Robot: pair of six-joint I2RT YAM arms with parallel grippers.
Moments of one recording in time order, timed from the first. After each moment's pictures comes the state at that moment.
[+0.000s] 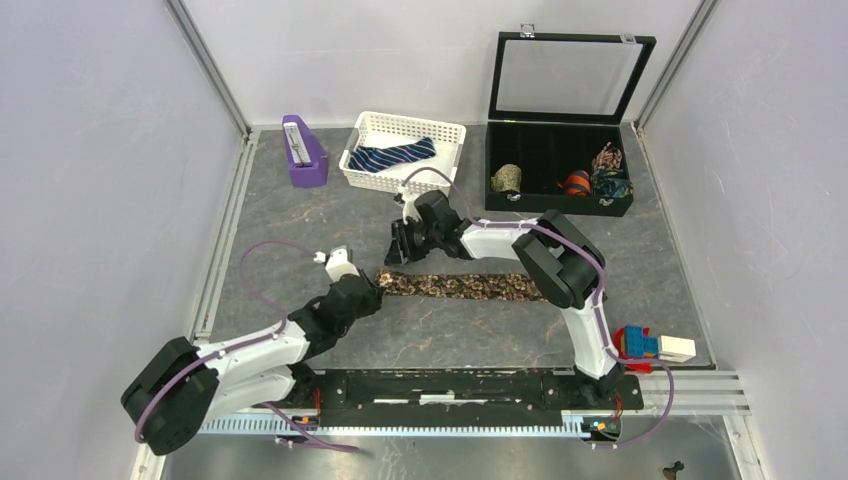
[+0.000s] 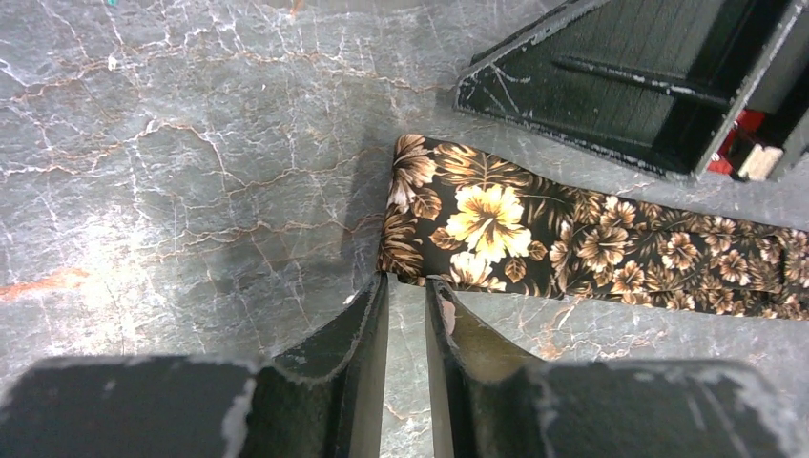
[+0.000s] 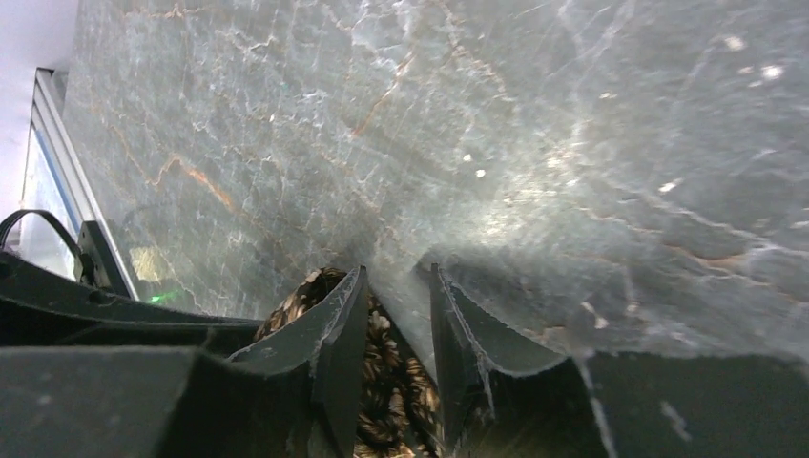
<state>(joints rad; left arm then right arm) -0.75 1.02 0.21 0.14 -0.41 -0.87 0.78 2.13 1.29 0.16 -0.44 0.48</state>
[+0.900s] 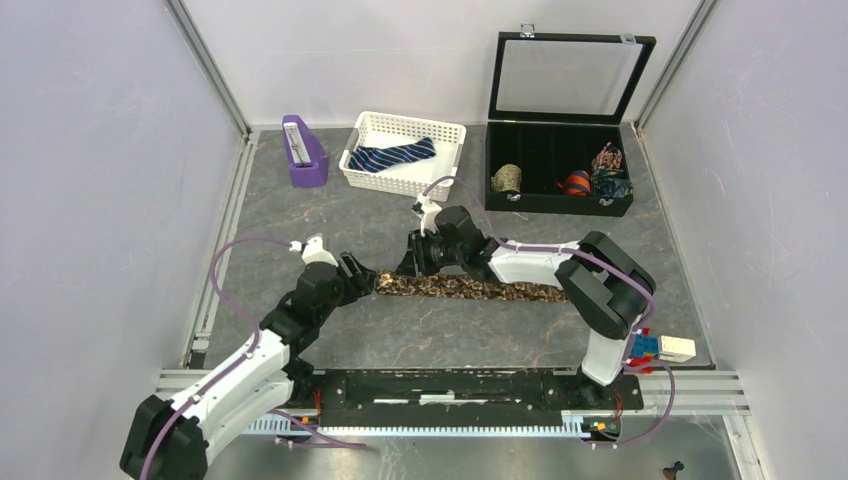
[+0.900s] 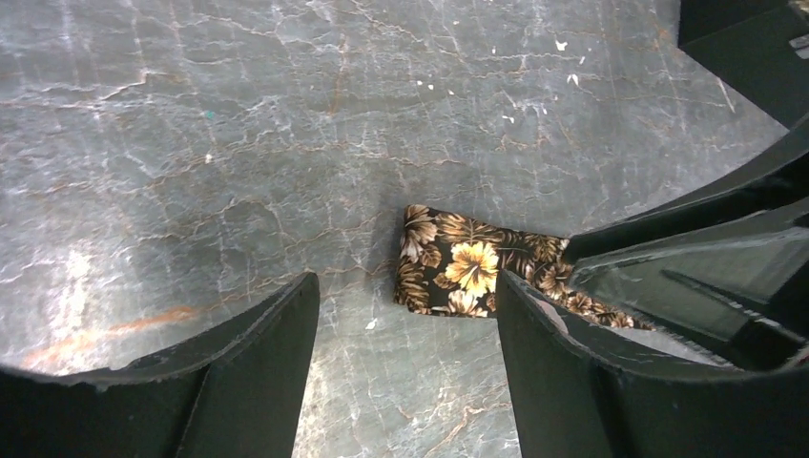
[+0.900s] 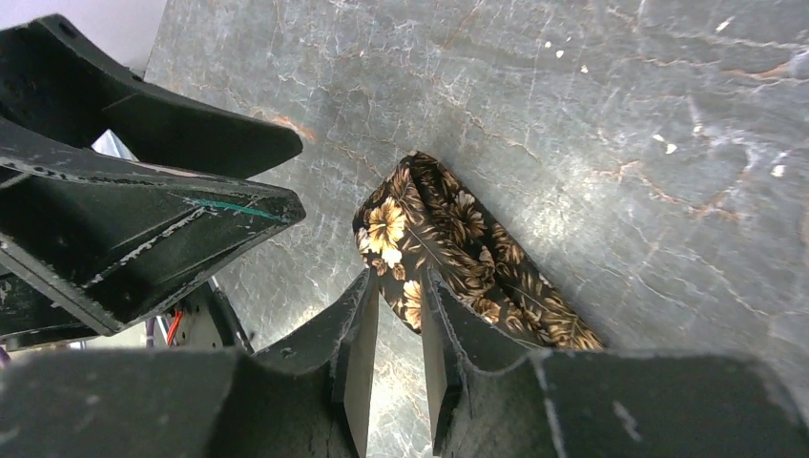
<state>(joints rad) -0.53 0.73 0.26 -0.07 -0.24 -0.75 0.81 1.80 0.98 0.27 -0.36 0.55</state>
